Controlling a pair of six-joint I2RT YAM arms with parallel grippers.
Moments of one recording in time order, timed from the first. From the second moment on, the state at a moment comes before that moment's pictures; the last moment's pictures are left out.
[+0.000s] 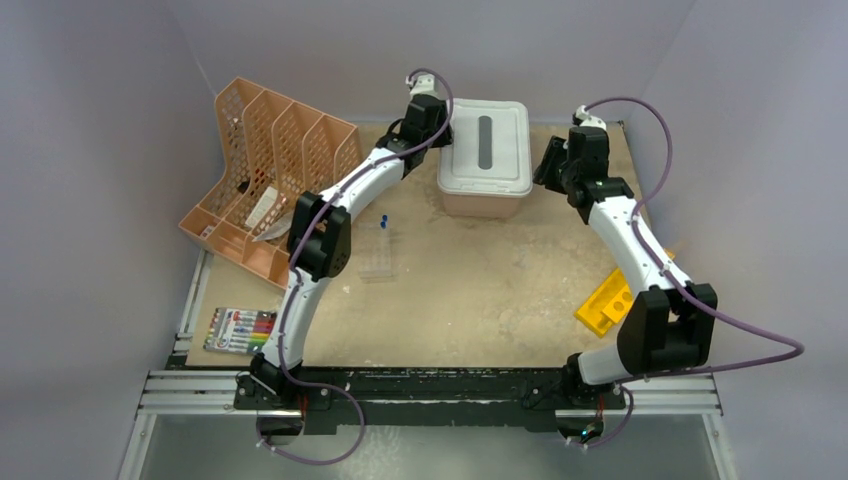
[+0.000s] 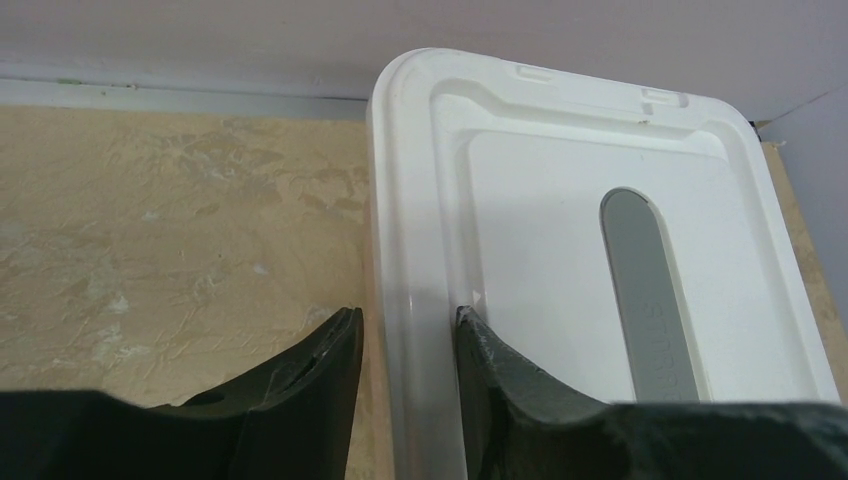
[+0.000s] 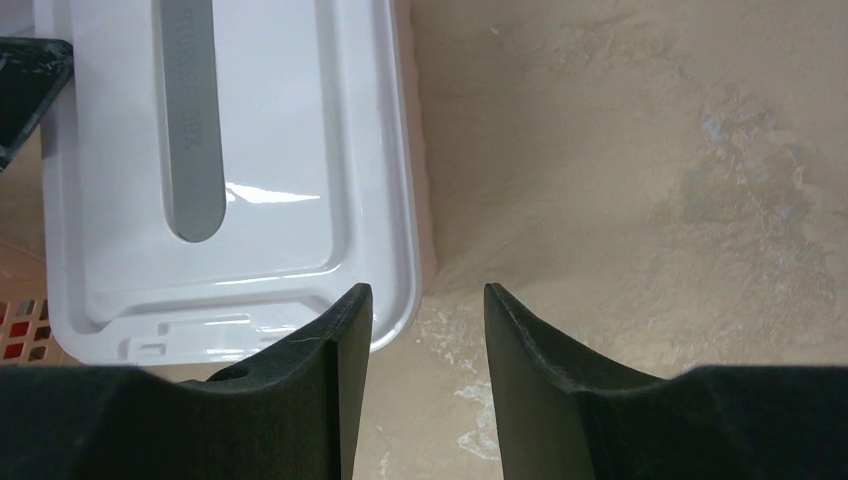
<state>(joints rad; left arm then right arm) -0.54 2.40 2.18 -0.17 -0.22 -0.47 0.11 1.45 1.22 -0.35 0.11 0.38</state>
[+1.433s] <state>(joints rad) -0.62 0.86 1.43 -0.75 -0.58 -0.42 0.12 0.93 1.47 -0.79 0.09 0.23</state>
